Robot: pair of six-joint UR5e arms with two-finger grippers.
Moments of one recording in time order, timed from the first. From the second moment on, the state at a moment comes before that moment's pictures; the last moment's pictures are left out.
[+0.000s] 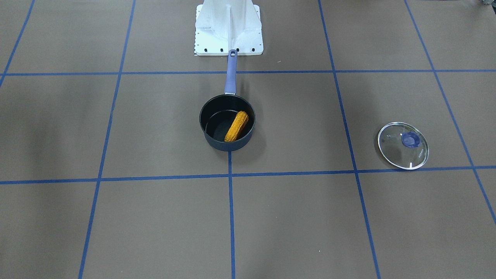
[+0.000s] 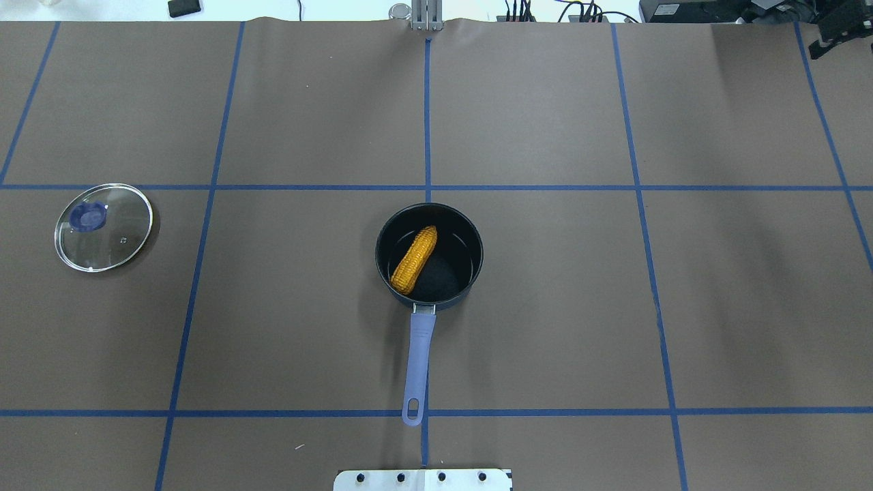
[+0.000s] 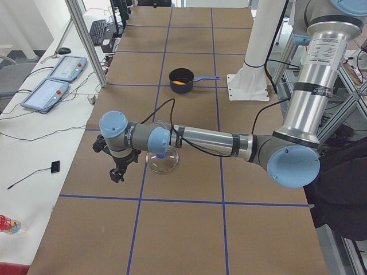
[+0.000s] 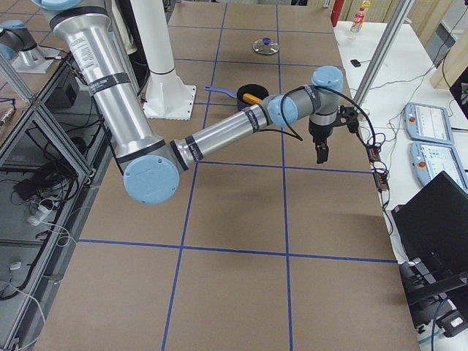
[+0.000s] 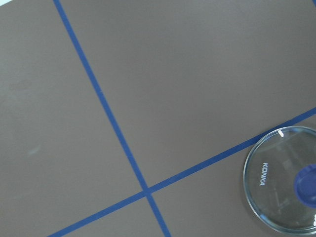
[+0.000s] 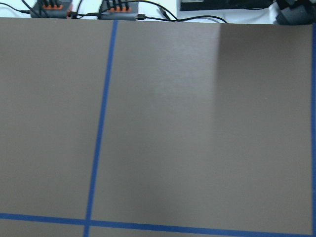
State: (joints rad) left arm -1.56 -1.81 -1.46 -1.61 -2.37 0.33; right arm 1.43 -1.24 1.64 -1.59 2.32 0.30
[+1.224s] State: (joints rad) left arm -1.70 -1.67 -1.41 -1.66 -2.42 0.49; right arm 1.53 -1.46 1.68 -1.54 2.36 0.22
